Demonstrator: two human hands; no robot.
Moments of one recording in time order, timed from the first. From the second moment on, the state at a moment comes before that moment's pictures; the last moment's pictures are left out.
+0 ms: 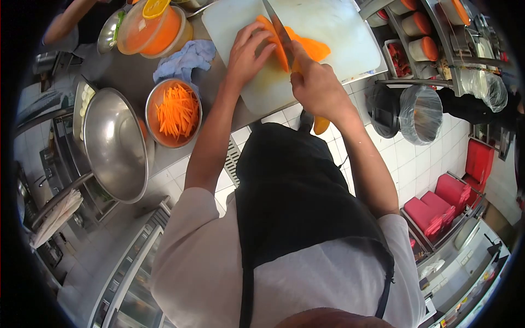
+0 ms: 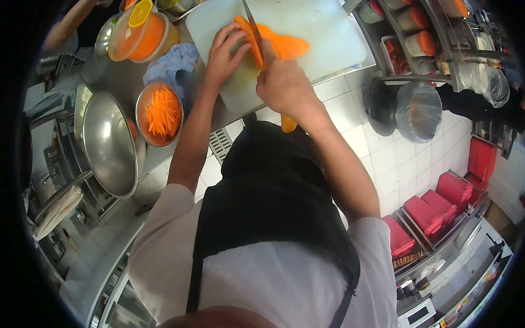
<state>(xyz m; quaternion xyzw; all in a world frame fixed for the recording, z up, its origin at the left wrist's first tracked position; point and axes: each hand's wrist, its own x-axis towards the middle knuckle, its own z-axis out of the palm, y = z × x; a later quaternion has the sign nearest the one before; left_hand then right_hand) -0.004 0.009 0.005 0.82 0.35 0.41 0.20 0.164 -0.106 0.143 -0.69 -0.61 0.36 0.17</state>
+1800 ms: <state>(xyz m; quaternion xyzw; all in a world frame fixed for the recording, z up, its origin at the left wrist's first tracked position) -0.004 0.006 0.010 0.79 0.38 0.40 0.26 0.146 -0.135 0.098 -0.68 -0.64 0.30 0.18</state>
